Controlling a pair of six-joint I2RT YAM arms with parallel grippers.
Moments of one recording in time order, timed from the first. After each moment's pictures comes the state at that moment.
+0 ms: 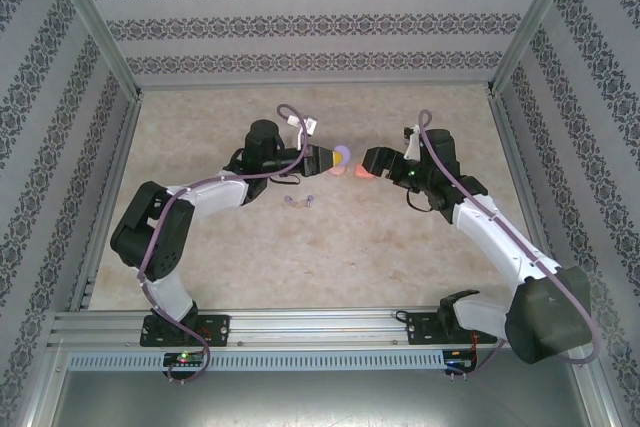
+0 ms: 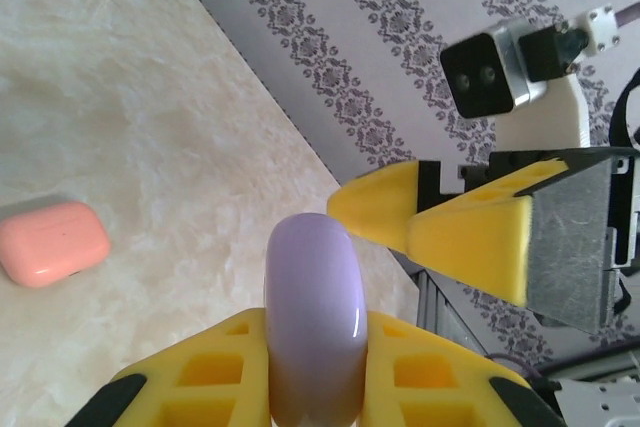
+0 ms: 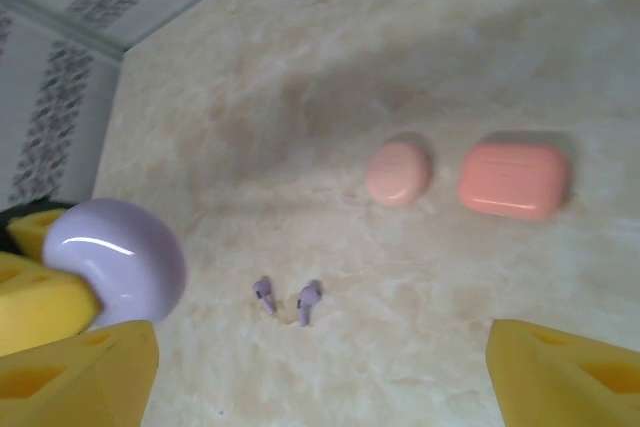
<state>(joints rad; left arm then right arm) -0.47 1.74 1.04 0.47 0.81 -0.65 0.27 1.20 0.84 -0.24 -0.39 0.61</state>
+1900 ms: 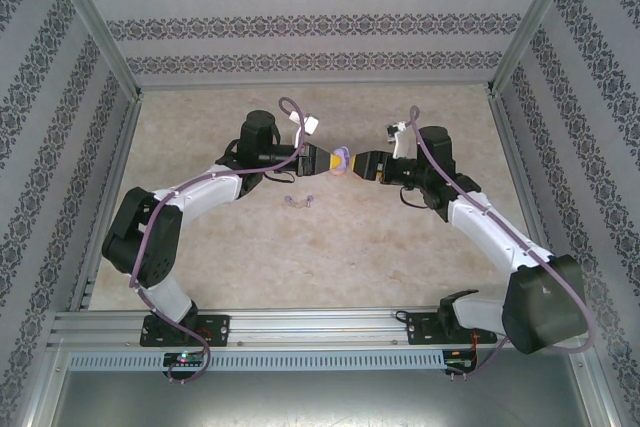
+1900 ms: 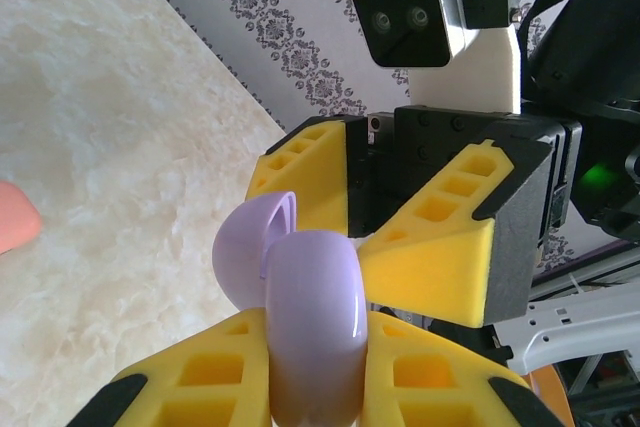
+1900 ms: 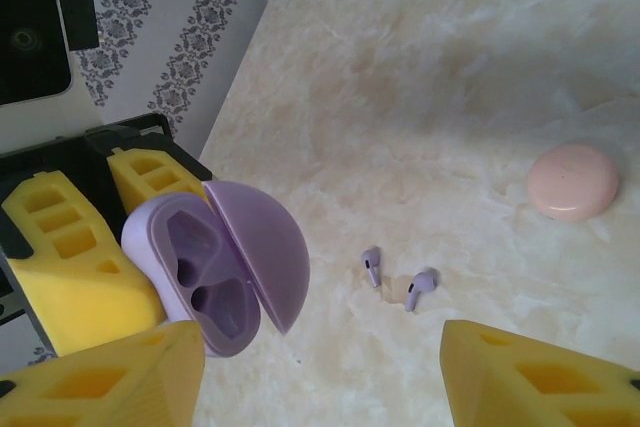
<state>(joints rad) -0.46 1.69 1.09 0.31 0.96 -0.57 0.28 1.26 0.83 -0.08 -0.67 0.54</state>
